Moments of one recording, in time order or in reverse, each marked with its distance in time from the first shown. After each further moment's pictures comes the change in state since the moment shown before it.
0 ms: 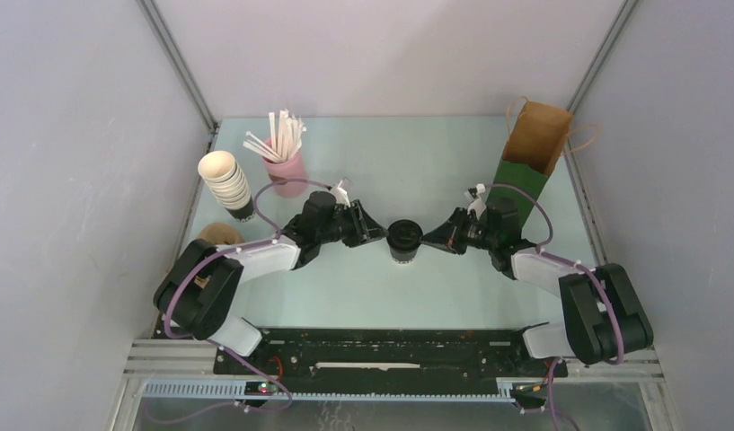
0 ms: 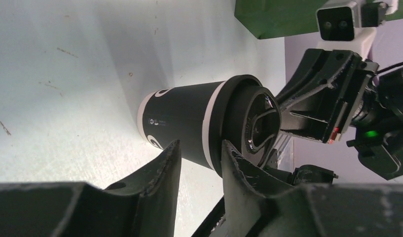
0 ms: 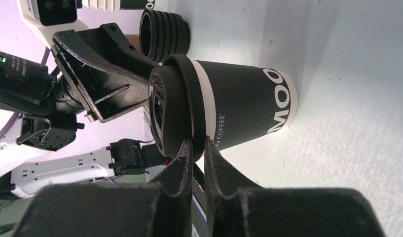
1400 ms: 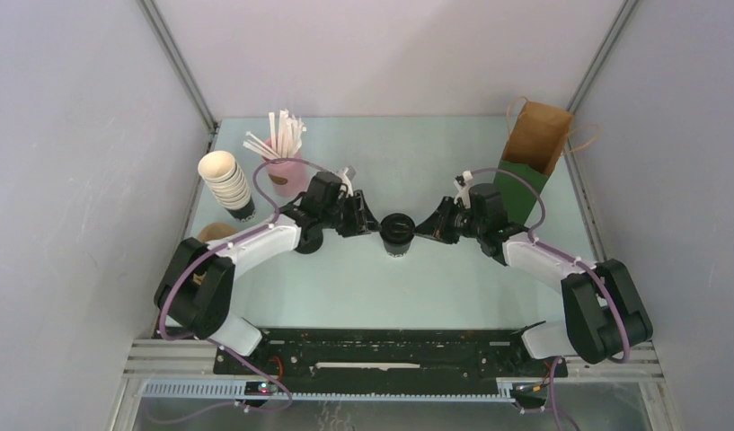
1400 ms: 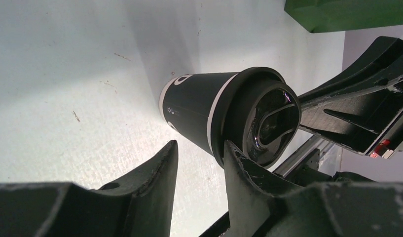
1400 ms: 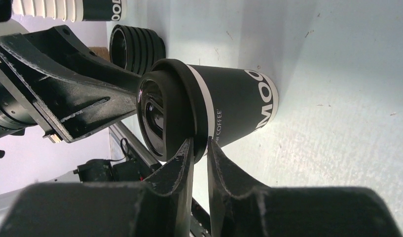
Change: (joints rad) left arm 0.025 0.001 0.234 -0.420 -0.072 0.186; right arm 0.115 0.014 0.192 -0.209 0.213 -0.091
